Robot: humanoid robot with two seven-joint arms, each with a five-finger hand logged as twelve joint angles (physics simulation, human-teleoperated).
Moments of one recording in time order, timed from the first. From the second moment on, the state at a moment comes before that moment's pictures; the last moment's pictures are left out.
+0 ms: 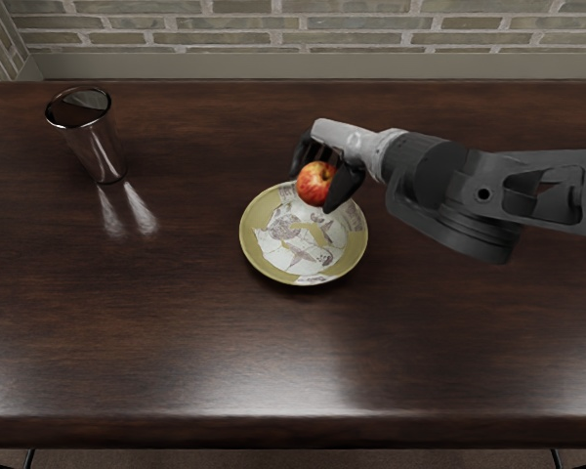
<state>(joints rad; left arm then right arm) -0.05 0.00 -0.20 -0.16 -0.06 -0.23 0.09 1.60 -0.48 -0.15 1.71 -0.67 -0.34 -0.61</state>
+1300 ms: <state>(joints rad) -0.05 0.00 -0.20 -0.16 -0.06 -0.23 0.09 1.36 -0.49 0.18 1.65 -0.53 -0.14 -0.61</state>
